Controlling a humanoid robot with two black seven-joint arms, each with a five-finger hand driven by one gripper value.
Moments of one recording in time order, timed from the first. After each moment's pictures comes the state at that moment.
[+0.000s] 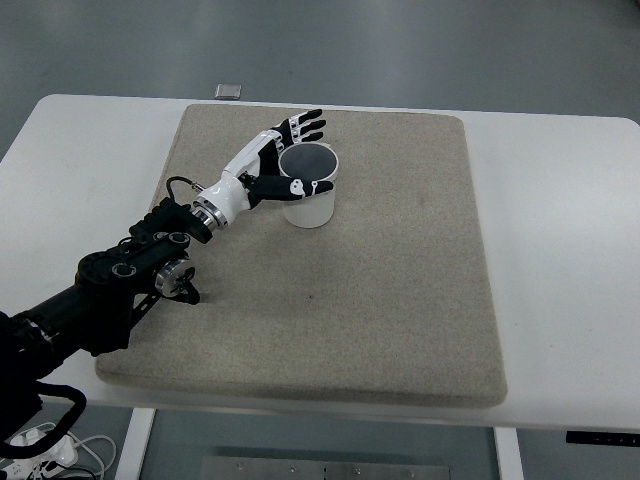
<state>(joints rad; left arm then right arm) -0.79 0.10 -0.56 -0.60 0.67 -0.19 -0.61 0.01 0.00 -0.01 0.18 0.00 0.03 -0.03</state>
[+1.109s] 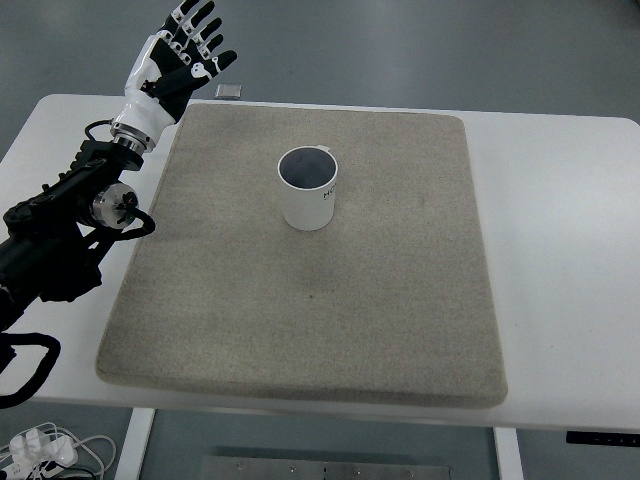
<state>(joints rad) -0.91 0.19 -0.72 -0.48 0.28 -0.34 -0.61 0.01 0.00 -0.01 0.18 0.00 0.03 -0.03</state>
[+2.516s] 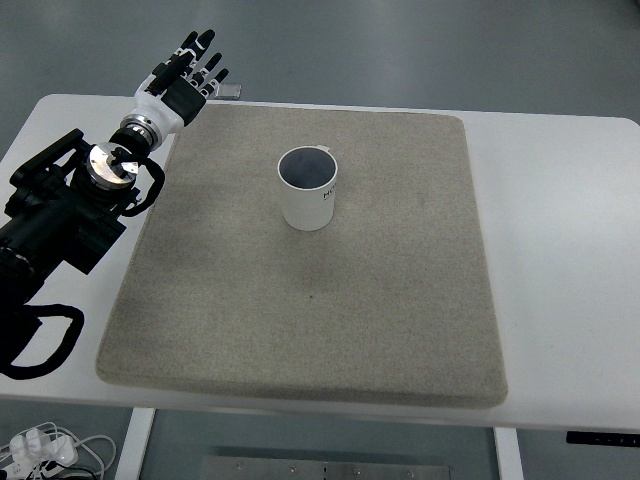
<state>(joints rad) -1.02 0.12 -0.76 -0.31 -0.32 -0.26 -0.07 0.01 0.00 0.00 0.19 0.01 0.04 -0.03</state>
